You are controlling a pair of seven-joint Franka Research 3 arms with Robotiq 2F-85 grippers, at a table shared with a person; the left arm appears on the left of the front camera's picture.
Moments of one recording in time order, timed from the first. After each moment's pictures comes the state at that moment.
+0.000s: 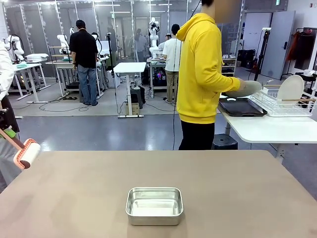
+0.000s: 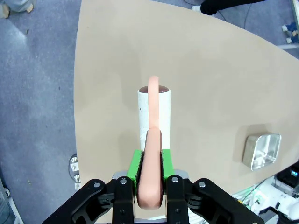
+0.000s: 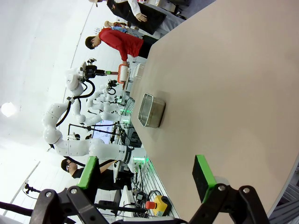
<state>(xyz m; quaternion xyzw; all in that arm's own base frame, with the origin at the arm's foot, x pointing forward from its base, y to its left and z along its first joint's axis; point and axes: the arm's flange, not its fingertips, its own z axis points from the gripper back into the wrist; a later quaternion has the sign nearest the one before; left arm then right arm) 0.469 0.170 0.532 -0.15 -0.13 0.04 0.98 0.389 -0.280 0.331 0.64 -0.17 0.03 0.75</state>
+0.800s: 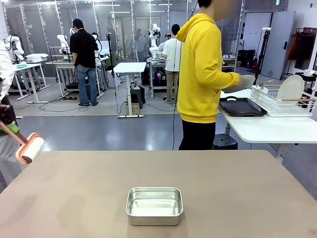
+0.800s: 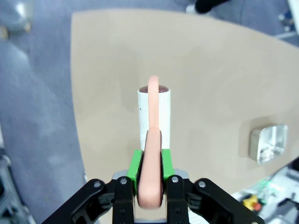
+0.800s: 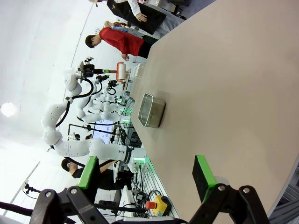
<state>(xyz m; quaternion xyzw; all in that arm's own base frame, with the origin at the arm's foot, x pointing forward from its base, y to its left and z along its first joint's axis) 0.471 0.150 0.553 -0.13 -0.16 -0.03 0.98 0.389 -0.280 0.331 0.64 -0.17 0.03 0.75</state>
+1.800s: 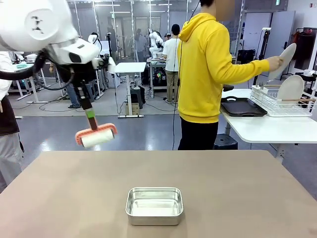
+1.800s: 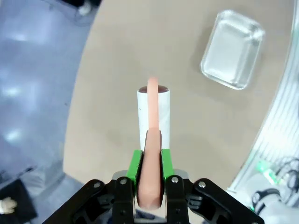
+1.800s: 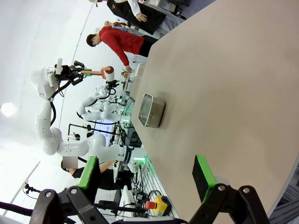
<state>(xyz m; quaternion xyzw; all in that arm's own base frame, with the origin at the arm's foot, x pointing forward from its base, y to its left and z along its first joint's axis) 0.433 -0.191 0.633 0.04 -0.14 -0.59 0.80 0.389 -0.280 0.331 0.64 -0.17 0.03 0.75</state>
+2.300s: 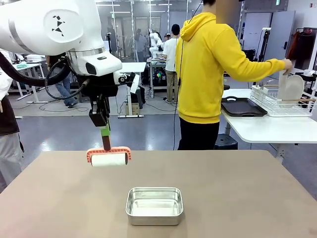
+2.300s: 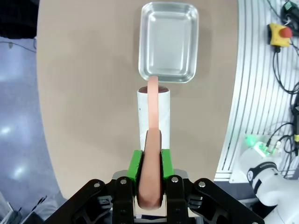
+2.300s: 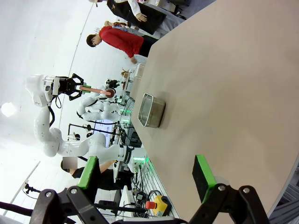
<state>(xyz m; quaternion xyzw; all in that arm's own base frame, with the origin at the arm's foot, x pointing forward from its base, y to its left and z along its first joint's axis) 0.382 -0.247 0.616 0.01 -0.08 -0.69 0.72 0.389 -0.280 0.331 0.64 -0.17 0.03 0.75</state>
